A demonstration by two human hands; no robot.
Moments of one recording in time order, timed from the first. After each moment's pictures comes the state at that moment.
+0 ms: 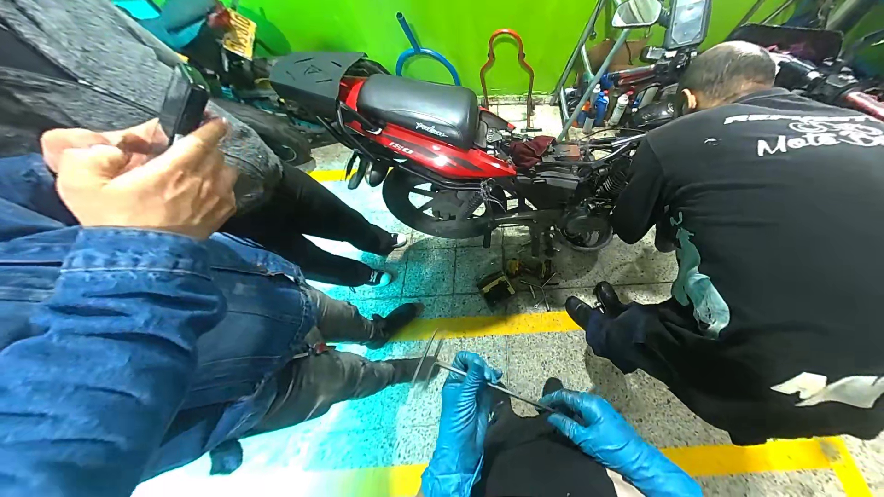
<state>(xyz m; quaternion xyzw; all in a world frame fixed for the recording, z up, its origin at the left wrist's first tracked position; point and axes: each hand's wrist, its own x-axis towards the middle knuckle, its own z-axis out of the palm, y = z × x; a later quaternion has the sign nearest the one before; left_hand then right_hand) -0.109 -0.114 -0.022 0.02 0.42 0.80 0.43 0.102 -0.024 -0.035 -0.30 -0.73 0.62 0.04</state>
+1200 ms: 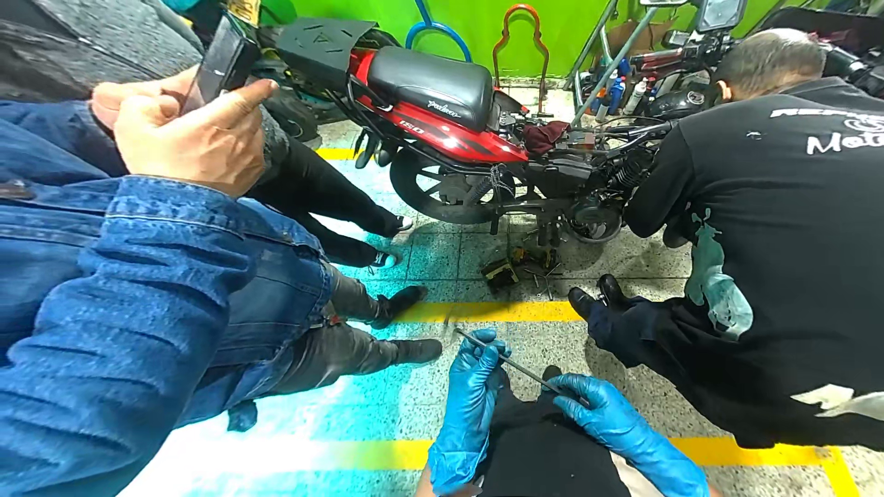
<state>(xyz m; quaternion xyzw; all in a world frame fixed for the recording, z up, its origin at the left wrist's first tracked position) -0.116 -0.109 -0.020 0.01 0.42 0.79 0.44 0.095 -0.017 -0.032 -0.31 -0.75 0.59 0.03</state>
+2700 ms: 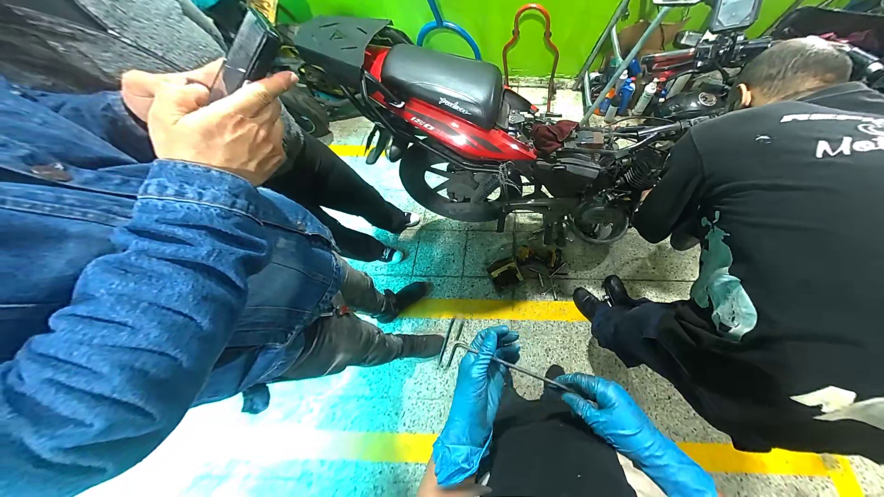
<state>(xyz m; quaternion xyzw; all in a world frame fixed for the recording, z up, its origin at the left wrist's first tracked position) -0.118 -0.117 -0.021 0.00 0.46 0.74 0.49 0.101 -0.024 -0.034 -0.33 -0.73 0.59 0.03</state>
